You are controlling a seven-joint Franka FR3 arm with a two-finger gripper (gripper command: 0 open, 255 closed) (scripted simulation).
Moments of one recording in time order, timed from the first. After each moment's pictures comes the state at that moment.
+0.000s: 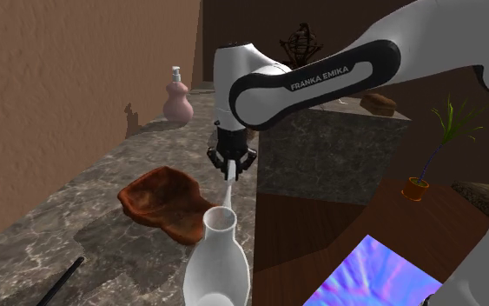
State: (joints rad) arm -0.11 0.13 0.54 -1.92 -0.19 2.03 1.22
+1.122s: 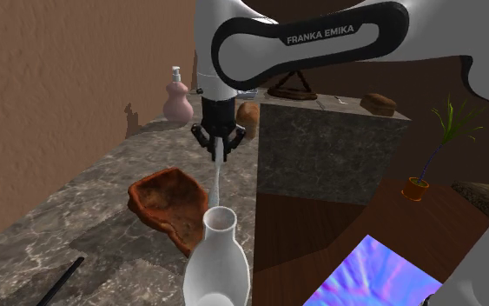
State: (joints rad) arm -0.06 0.18 0.57 -1.68 -0.20 1.81 1.27
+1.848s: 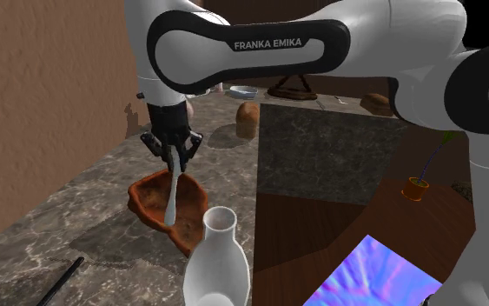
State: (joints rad) arm 0.16 0.48 0.59 -1.30 -0.35 1.67 1.46
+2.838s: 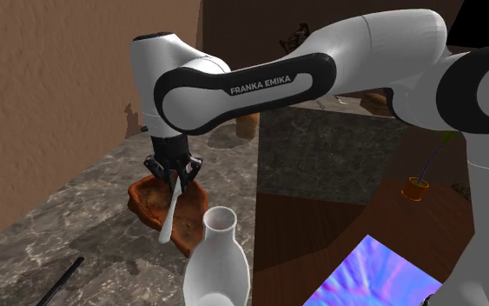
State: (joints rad) arm 0.15 0.49 0.58 -1.45 -0.37 1.83 1.49
